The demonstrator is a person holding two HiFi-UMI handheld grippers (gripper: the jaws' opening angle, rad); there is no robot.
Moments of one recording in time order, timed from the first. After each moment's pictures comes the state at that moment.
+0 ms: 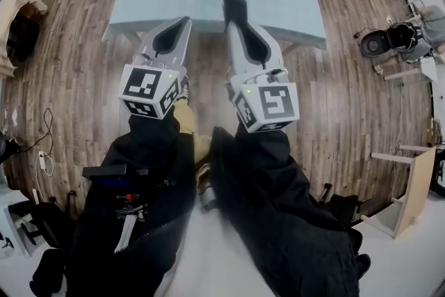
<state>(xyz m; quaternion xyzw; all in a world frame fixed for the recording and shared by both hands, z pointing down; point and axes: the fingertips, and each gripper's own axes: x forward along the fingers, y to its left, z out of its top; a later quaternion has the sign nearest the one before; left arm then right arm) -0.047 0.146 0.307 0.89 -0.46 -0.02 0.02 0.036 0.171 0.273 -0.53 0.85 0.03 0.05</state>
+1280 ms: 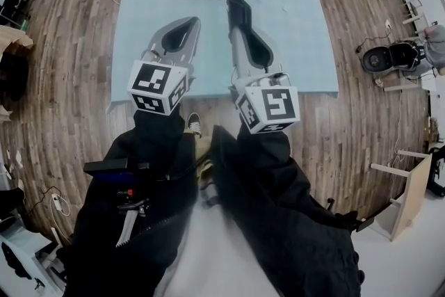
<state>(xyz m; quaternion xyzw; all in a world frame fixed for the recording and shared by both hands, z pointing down) -0.090 -0.214 0.310 0.91 -0.41 -0.01 0.04 -0.015 -0.178 0.279 -0.57 0.82 0.01 0.03</state>
